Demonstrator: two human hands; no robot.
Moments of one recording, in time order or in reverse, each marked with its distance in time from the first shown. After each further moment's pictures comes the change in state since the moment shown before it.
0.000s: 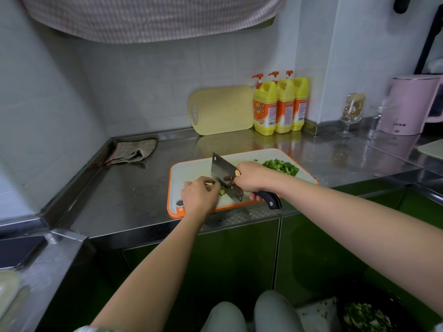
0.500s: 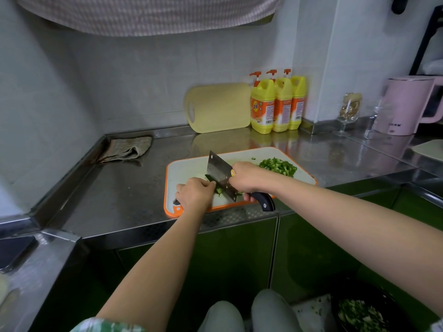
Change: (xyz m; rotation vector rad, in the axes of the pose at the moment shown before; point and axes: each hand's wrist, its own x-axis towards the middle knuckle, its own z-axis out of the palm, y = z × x) left_hand 0.010 0.006 0.002 0.014 -0.035 -0.185; right_hand 0.003 -0.008 0.007 0.023 0.005 0.012
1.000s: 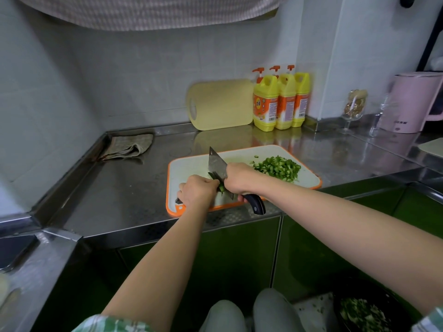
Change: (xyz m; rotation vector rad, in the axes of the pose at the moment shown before) left_hand 0.003 0.008 -0.001 -0.061 -0.006 -0.111; right_hand 0.016 -0.015 0.016 -0.072 0.013 0.020
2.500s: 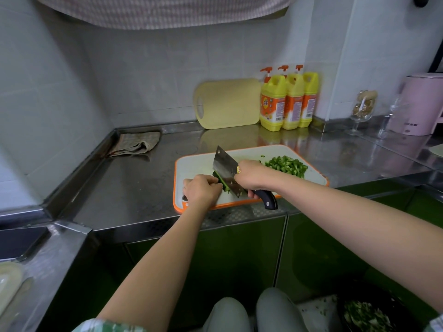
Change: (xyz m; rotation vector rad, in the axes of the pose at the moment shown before) left_hand 0.004 -0.020 -0.005 0.009 -0.024 0.182; right_hand -0.005 0.011 -0.008 0.121 -0.020 -0.019
